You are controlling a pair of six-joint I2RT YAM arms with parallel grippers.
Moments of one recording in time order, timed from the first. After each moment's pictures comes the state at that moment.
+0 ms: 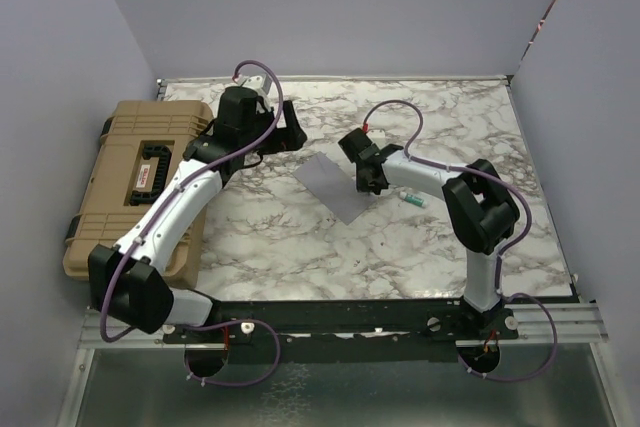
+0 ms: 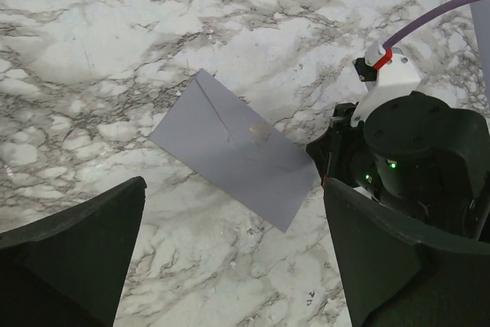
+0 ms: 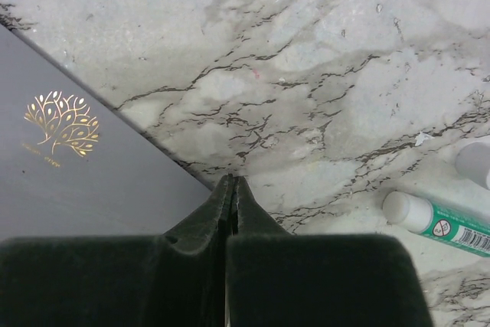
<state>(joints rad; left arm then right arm) -0.39 1.39 1.26 -0.41 0.13 -0.44 0.65 1.96 1.32 -0.51 0.42 0.58</state>
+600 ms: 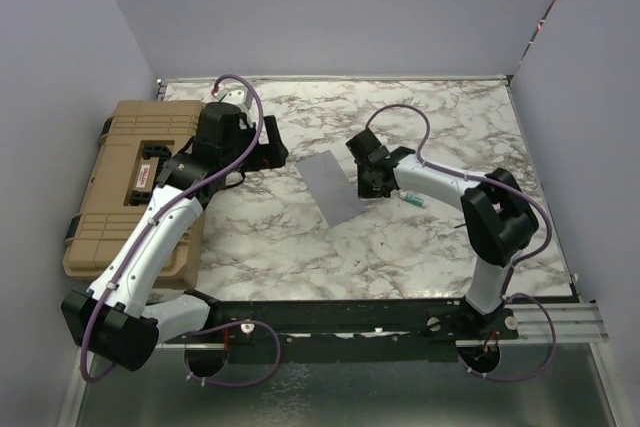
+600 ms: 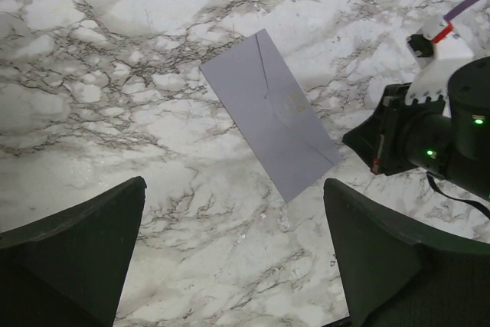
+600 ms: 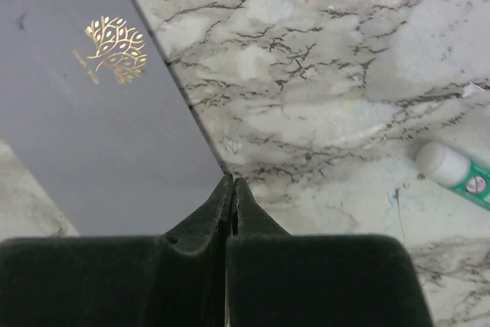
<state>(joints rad) -0.39 1.17 1.21 -0.62 0.02 -0.41 0.65 1.87 1.26 -0.53 0.23 0.56</state>
